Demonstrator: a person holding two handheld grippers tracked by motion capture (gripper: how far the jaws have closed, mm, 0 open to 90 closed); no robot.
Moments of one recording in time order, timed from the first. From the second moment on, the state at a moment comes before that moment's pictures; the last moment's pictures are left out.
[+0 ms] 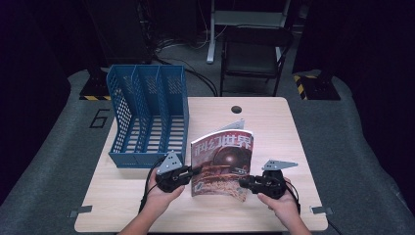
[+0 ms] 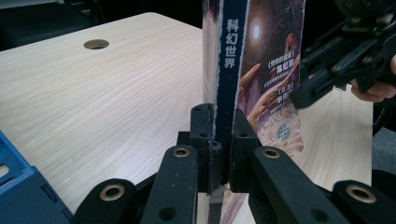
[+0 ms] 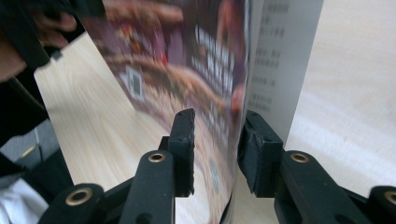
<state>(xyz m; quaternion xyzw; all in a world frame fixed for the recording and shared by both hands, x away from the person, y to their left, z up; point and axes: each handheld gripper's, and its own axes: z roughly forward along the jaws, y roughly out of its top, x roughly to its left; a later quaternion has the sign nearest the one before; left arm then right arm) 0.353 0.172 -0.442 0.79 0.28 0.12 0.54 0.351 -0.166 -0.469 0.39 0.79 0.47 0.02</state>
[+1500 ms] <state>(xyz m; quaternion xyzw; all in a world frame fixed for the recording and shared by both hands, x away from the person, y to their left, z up) 0.343 0.171 -0.435 0.79 0.26 0.15 0.54 0.354 -0.145 -0.480 0.40 0.81 0.42 0.10</state>
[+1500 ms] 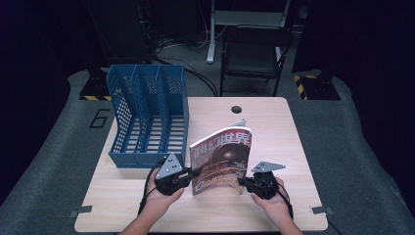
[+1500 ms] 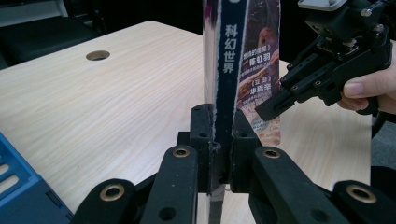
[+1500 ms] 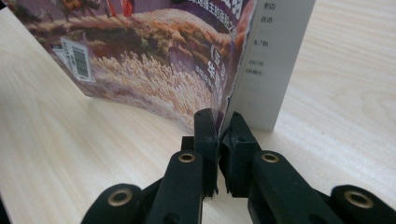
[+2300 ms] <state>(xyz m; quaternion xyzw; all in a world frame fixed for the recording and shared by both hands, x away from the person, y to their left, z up) 0.339 0.167 -0.438 0.81 0.24 0.14 0.52 0.356 -0.160 -0.481 0.43 0.78 0.45 0.09</state>
